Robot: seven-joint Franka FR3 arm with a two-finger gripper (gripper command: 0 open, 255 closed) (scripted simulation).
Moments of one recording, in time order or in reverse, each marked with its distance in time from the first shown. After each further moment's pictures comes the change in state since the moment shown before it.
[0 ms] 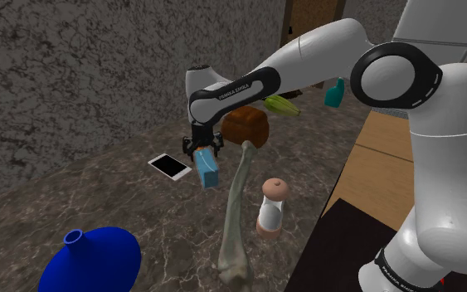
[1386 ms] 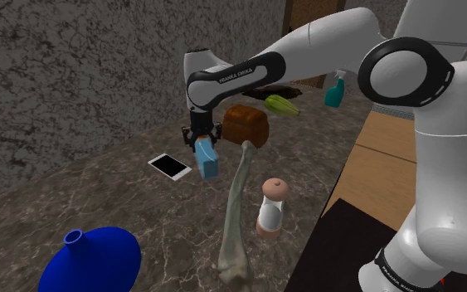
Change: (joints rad) arm -0.002 -0.040 0.007 0.062 0.013 -0.101 -0.010
